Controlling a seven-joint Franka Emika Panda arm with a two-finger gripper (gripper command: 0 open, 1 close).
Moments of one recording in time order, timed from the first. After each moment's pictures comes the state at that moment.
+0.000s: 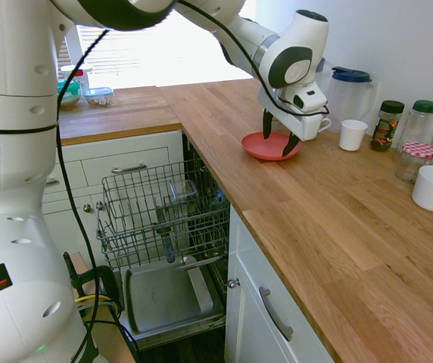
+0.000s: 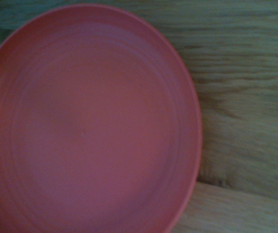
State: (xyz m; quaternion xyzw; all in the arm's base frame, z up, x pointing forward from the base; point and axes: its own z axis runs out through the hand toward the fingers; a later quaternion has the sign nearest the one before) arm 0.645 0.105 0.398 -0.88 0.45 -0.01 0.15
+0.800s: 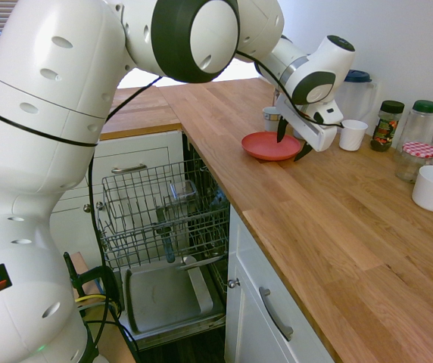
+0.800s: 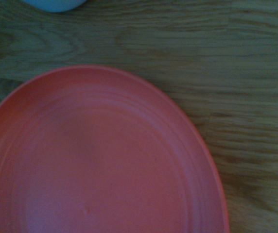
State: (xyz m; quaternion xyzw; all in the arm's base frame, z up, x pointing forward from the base) arm 0.708 0.090 0.358 -0.88 0.43 0.02 0.19
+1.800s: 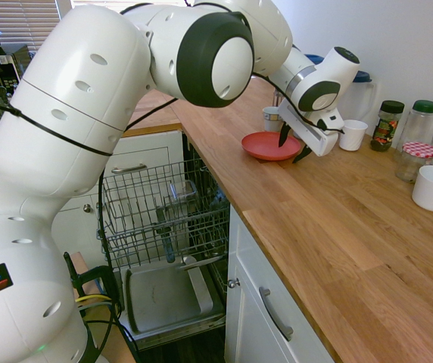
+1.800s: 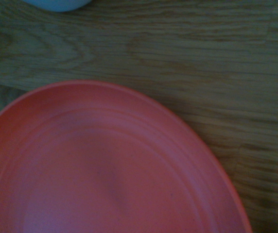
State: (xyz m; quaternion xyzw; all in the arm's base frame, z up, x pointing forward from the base) arm 0.734 0.096 0.336 -0.89 0.42 0.04 0.20
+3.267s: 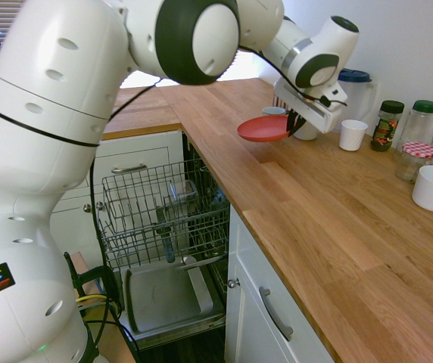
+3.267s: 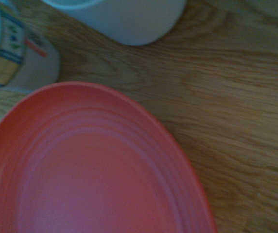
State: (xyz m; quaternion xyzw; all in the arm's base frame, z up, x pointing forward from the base) arm 0.709 0.115 0.420 -0.92 0.33 -0.03 0.20
